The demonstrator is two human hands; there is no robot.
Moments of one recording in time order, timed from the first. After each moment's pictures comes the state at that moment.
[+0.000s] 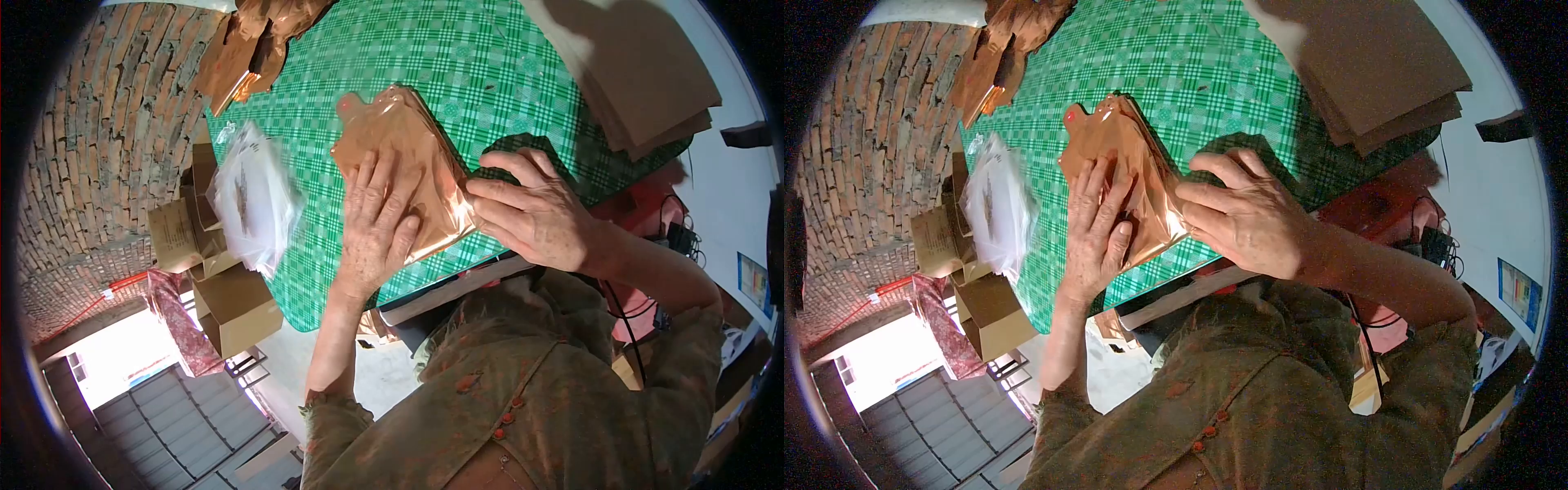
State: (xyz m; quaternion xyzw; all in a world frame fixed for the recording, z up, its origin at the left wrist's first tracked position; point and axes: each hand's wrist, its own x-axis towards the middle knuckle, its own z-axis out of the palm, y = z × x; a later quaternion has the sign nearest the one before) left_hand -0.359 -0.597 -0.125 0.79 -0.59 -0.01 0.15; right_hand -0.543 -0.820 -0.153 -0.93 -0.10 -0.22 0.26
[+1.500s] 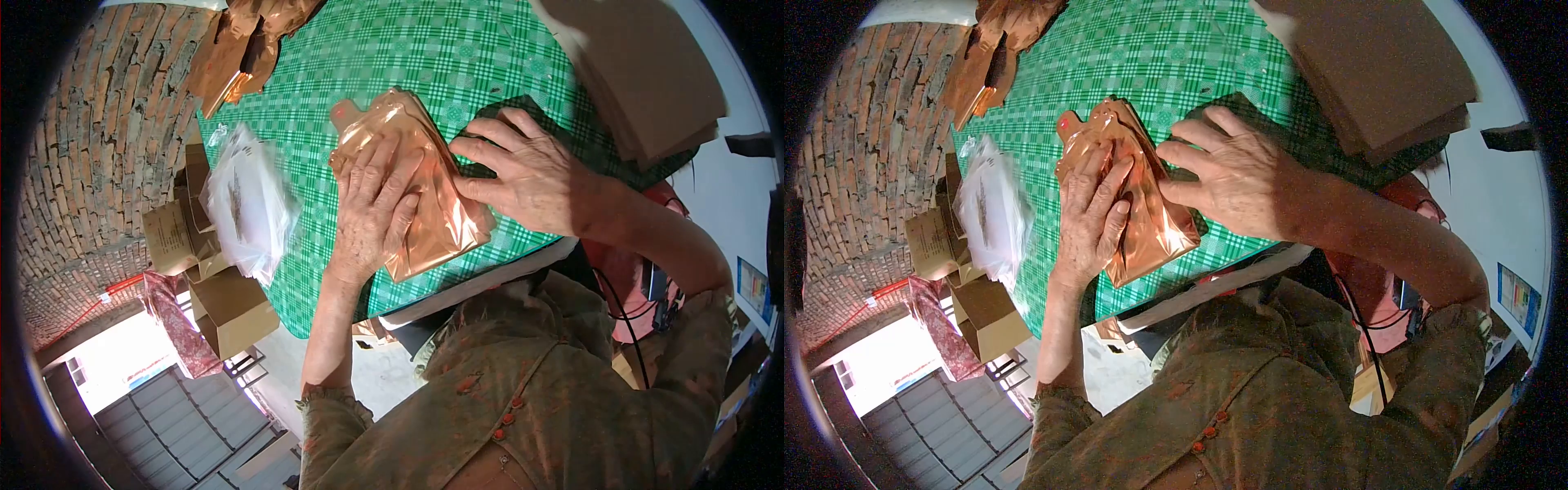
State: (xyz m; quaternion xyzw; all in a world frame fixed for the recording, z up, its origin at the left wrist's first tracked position) left_hand -0.333 -0.617 -0.133 0.78 -0.61 -0.01 0.15; right_hand -0.499 -0.850 -0.154 -0.95 -0.15 -0.24 0.13
